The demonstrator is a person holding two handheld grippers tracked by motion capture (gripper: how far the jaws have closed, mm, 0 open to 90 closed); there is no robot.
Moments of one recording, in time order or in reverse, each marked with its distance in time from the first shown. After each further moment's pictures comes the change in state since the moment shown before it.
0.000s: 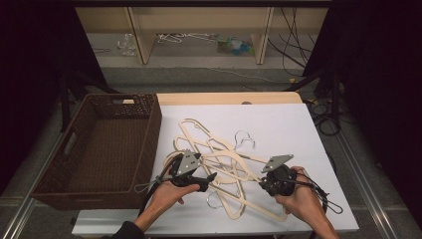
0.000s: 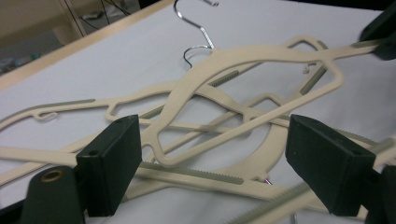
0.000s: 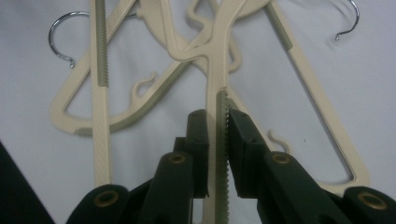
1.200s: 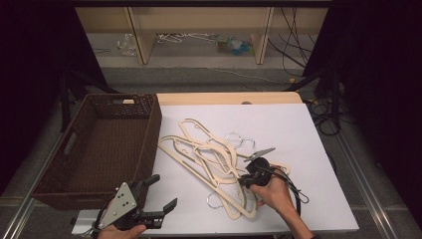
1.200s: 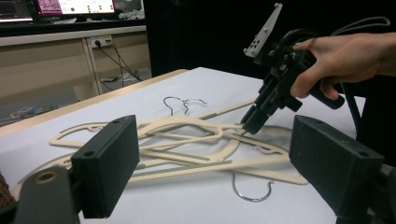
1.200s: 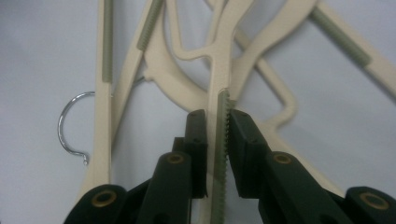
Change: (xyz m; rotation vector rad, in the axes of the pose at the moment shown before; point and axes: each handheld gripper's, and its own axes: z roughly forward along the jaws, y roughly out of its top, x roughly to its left) left arm -0.019 -0.049 -0.151 -0.359 0.012 -0.071; right arm 0.000 0.027 0.060 -0.029 0.133 0.290
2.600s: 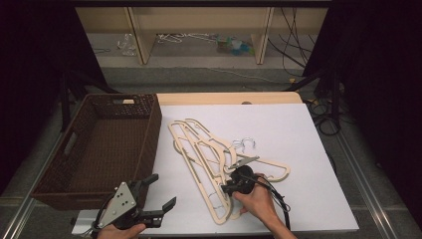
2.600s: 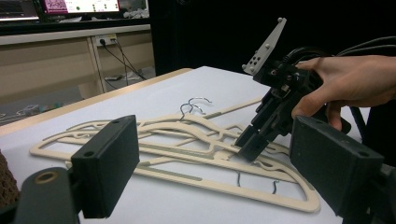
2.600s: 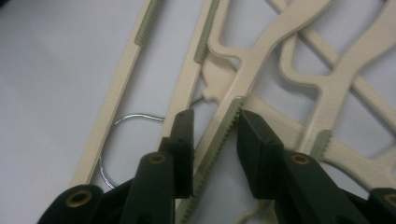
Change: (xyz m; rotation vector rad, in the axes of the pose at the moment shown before) left arm 0.002 0.000 -0.001 0.001 0.016 0.009; right arm 0.038 0.001 0.033 -0.049 0.030 -0.005
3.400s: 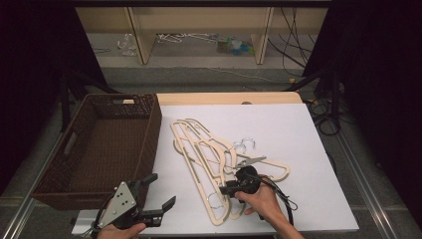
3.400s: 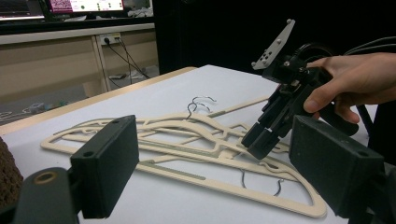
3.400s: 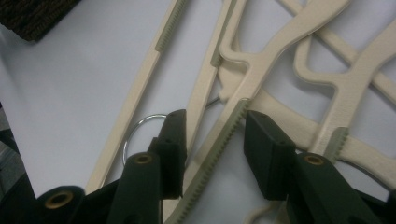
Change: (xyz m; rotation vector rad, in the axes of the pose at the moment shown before) left arm 0.001 -0.001 0.000 0.007 0.016 -0.002; right arm -0.008 -0.008 0.001 -0.060 0.145 0.060
